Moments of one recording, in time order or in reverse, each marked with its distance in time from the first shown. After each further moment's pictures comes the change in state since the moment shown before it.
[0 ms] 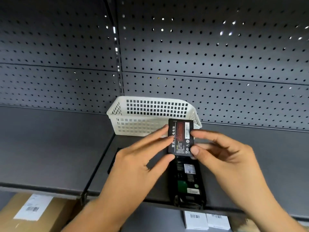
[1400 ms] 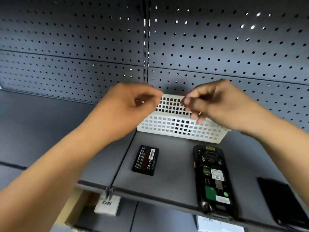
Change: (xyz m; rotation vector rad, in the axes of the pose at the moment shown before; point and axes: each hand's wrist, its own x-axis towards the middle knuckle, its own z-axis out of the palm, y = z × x) left_hand 0.079 -0.037 -0.088 0.079 -0.175 -0.287; right_hand 0.113 -0.039 0.054 -0.595 -0.413 0.045
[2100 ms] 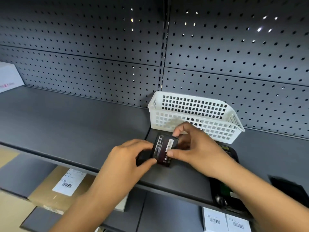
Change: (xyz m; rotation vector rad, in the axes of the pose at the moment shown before) left_hand -0.099 -0.064 0.033 0.205 0.083 -0.006; right_hand -0.031 0.030 0.098 0.004 -0.109 0.036
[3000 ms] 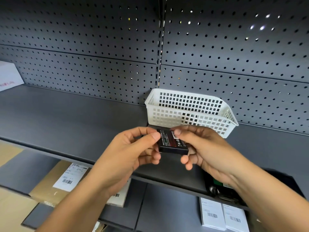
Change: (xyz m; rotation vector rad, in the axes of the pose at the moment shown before) left_hand 0.005 0.049 -0.018 -1.175 -0.132 -0.506; right_hand -0.030 -0.022 -0.009 0.800 -0.053 0.218
